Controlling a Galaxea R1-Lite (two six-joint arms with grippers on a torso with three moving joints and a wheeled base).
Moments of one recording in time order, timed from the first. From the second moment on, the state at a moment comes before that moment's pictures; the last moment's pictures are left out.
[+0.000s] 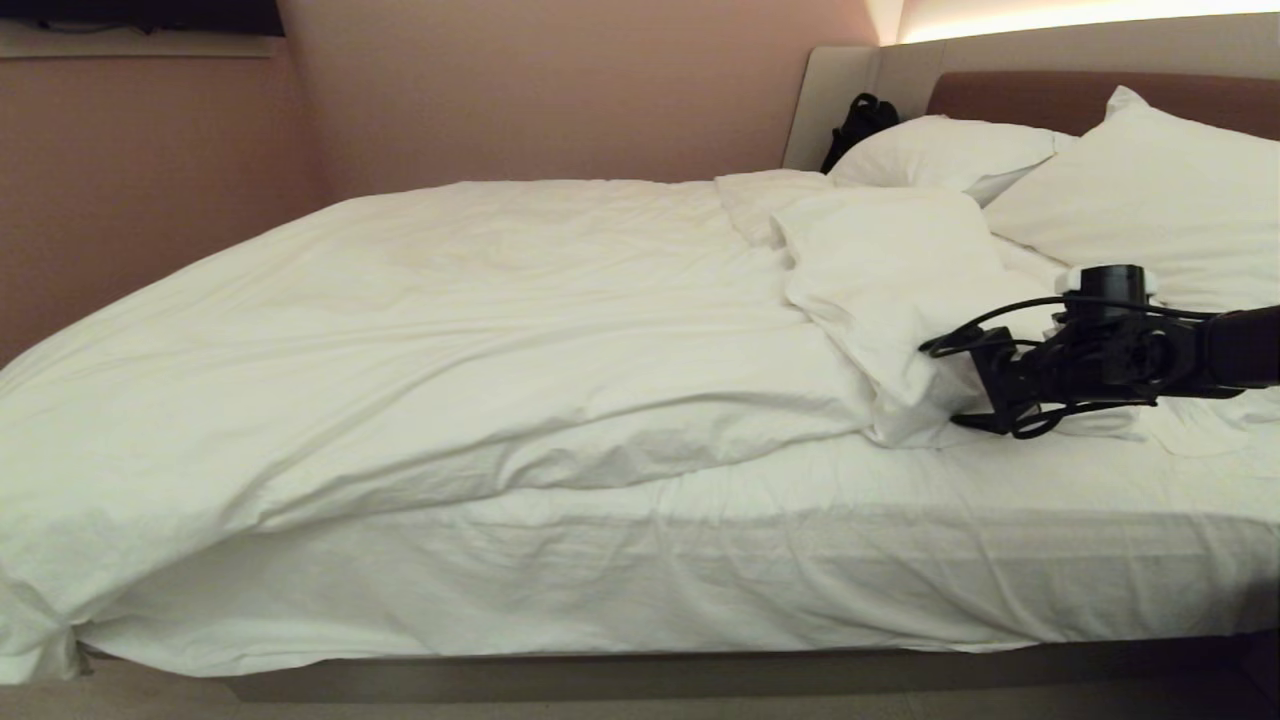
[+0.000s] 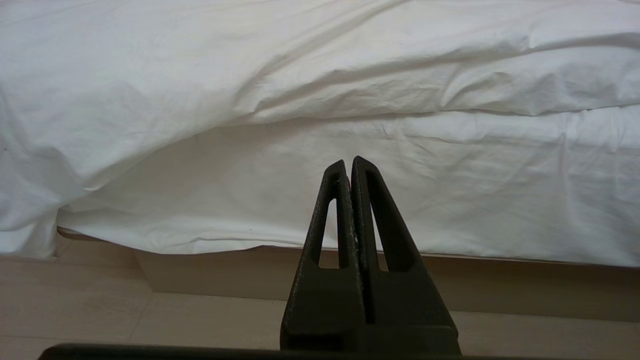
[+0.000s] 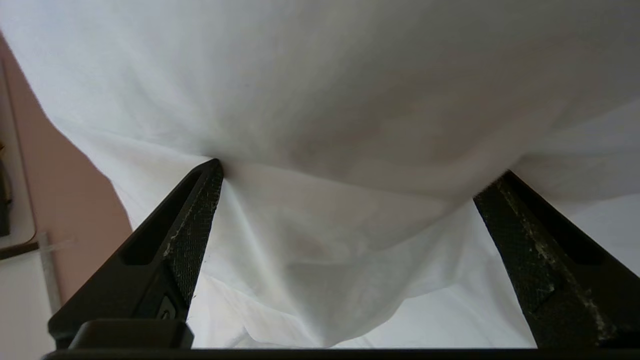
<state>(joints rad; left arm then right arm) 0.01 0.00 0.00 -0.07 0.03 -0.06 -0.13 2.20 -1.65 0.01 0.45 1.01</state>
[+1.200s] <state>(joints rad) 0.01 0.00 0.00 -0.07 0.03 -0.06 -0.12 2.26 -1.66 -0.15 0.50 1.02</state>
